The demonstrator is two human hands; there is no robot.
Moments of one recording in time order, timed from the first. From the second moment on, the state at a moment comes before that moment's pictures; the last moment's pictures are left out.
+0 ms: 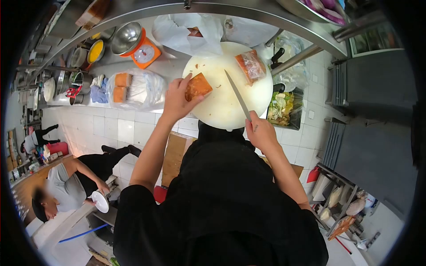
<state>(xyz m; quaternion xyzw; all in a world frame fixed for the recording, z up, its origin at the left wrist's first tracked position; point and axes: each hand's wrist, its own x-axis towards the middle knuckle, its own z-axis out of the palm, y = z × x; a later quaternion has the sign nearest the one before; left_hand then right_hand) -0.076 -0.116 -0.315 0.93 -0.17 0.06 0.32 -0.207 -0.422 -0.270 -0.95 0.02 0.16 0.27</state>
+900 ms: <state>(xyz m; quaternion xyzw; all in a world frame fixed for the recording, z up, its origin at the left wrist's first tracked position) -0.049 -0.111 -0.333 0.84 -0.37 0.10 0.38 -0.160 -0.332 -0.149 -0.94 -0.03 0.26 0.21</state>
